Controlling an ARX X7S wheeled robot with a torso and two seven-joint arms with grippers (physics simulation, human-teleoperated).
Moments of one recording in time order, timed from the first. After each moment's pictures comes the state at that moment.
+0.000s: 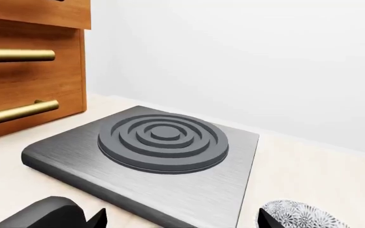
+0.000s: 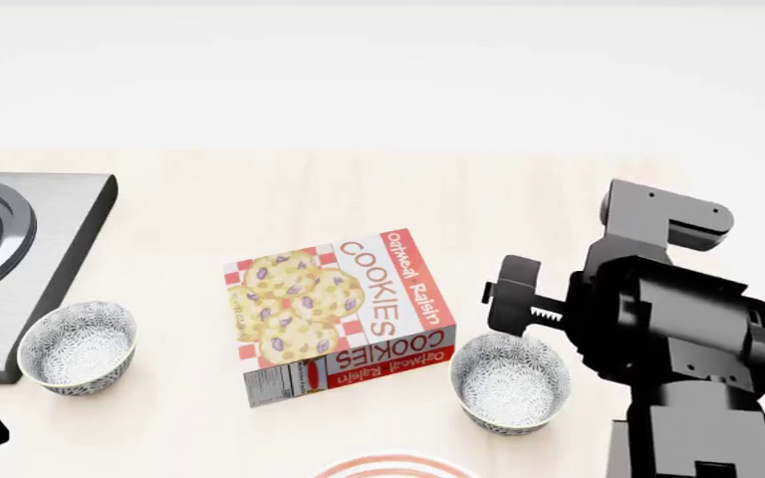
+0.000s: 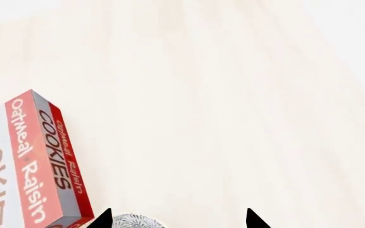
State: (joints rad) left arm -0.27 -0.25 -0.12 -0.27 -0.30 0.03 -0.23; right arm 1.34 0.17 -0.10 1.28 0.35 0.80 0.08
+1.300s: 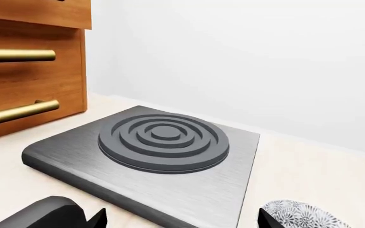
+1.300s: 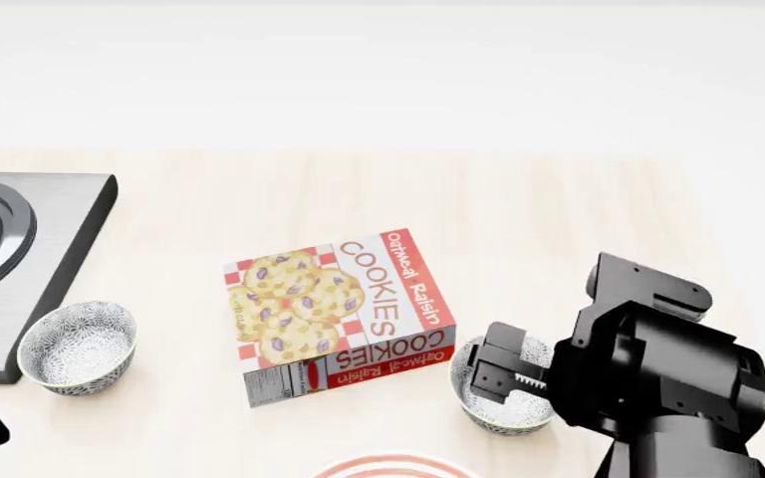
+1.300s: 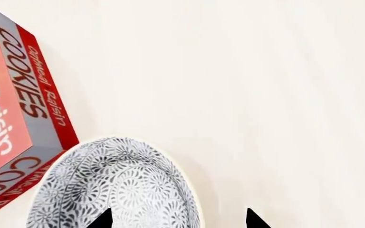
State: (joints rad) left arm -0.27 -0.26 -0.11 -0.28 -0.31 0.04 -0.24; right arm 1.27 0.16 0.18 1.31 0.12 0.91 0.02
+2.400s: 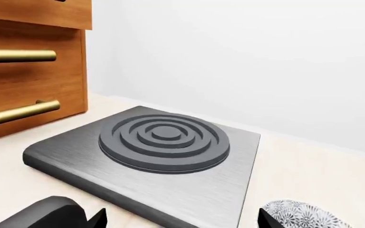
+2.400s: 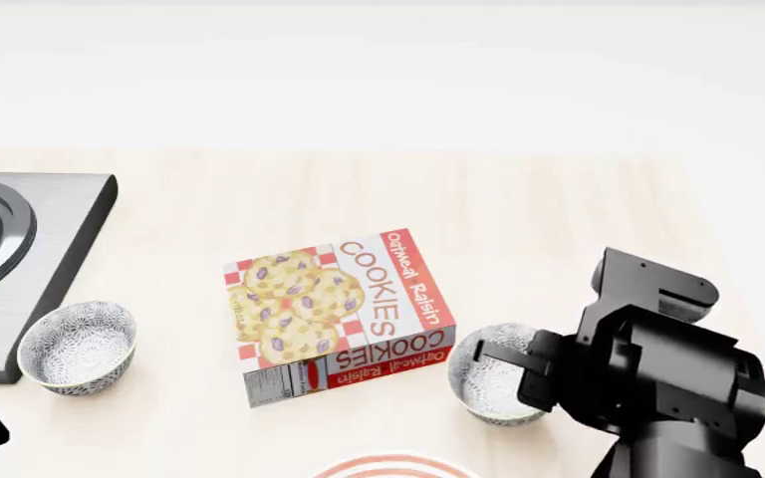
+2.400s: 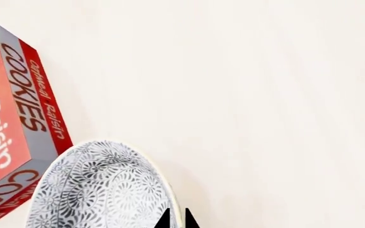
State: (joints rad) left arm -0.27 -0.27 -0.09 -0.29 -0.32 0.05 -0.25; right arm 1.25 0.15 0.26 1.27 0.02 0.89 -0.01
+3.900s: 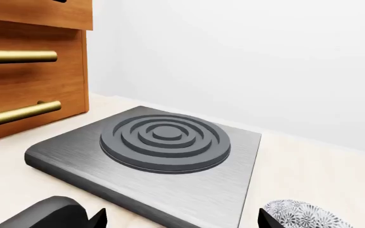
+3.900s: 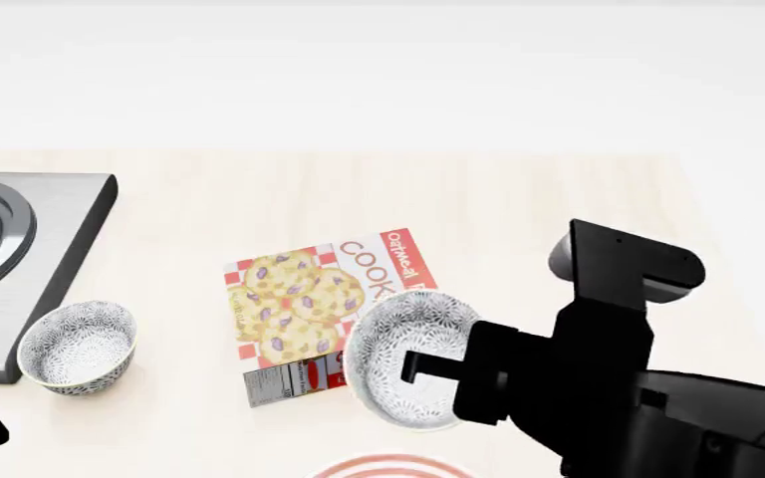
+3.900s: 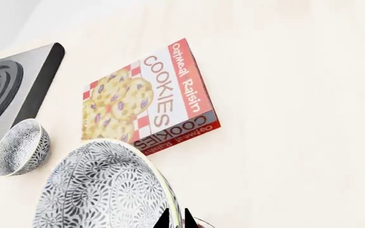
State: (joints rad) left arm -0.26 -0.28 -0.07 -0.27 -0.34 0.04 -0.28; right arm 0.85 0.26 0.18 0.08 1.37 1.55 0.80
